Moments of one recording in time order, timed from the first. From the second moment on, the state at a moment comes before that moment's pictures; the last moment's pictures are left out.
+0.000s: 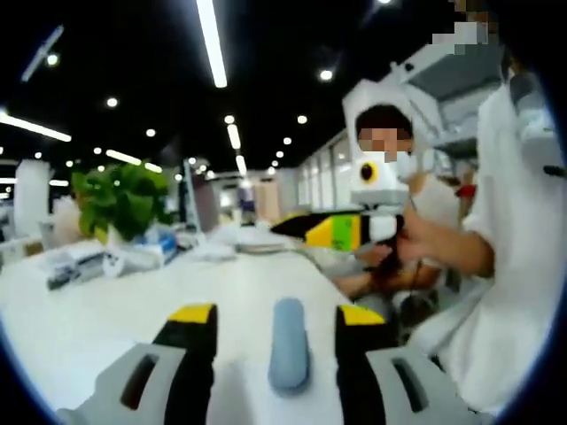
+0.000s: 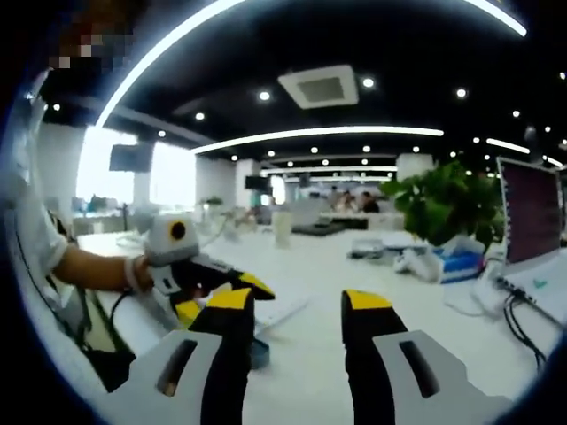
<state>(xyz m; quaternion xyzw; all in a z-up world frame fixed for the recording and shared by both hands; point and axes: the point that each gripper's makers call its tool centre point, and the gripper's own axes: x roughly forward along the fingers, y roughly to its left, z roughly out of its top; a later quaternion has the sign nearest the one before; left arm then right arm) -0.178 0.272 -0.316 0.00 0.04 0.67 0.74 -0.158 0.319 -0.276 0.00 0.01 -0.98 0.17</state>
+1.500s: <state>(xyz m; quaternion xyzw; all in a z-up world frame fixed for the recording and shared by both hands) -0.189 0.142 -0.341 -0.06 0.04 0.77 0.63 -0.155 0.286 -0.339 0.09 0.07 -0.90 0.41</state>
